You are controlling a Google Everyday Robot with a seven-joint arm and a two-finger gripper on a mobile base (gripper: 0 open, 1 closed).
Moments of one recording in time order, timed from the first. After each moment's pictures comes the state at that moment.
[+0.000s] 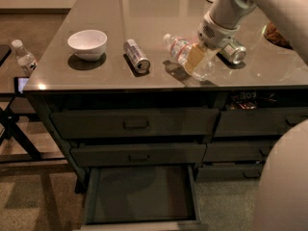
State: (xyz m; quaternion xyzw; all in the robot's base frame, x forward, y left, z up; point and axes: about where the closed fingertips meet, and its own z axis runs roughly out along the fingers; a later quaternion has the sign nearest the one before) arm 0.650 -0.150 0.877 -0.35 0.92 0.08 0.14
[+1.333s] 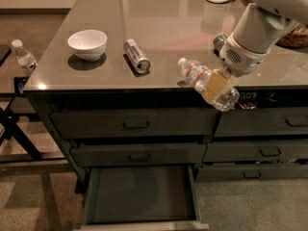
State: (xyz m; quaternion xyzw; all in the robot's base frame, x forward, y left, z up) arm 0.535 -0.182 0.871 -0.32 0.94 0.07 0.09
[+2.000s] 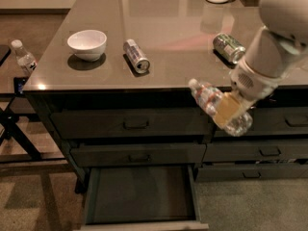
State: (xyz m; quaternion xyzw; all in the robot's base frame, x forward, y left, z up) arm 0.482 -0.196 0.846 -0.30 0.95 0.07 0.05
